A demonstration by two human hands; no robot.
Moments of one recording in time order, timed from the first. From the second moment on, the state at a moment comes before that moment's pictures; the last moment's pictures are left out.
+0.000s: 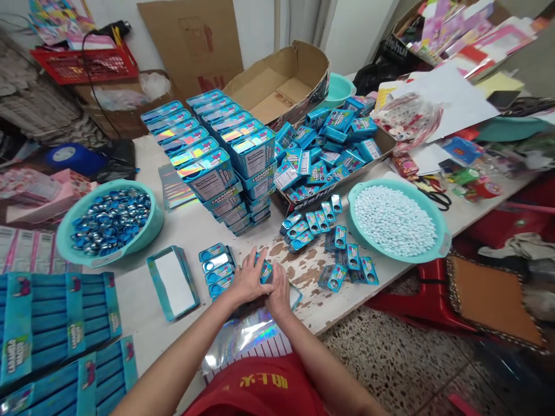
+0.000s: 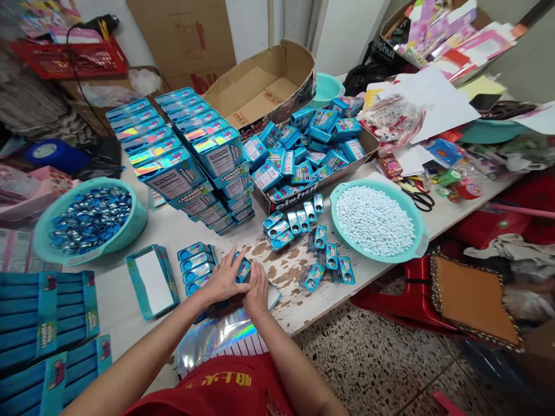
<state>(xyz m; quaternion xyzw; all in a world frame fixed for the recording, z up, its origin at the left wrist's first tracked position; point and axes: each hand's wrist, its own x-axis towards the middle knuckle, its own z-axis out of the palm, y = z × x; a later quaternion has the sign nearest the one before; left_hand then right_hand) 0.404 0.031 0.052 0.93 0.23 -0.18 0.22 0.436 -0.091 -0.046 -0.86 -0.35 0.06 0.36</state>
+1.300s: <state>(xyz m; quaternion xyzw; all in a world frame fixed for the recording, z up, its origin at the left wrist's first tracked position) 0.532 0.068 0.049 0.95 0.21 -0.15 0.18 0.490 -0.132 0.030 -0.85 -0.31 0.00 0.42</state>
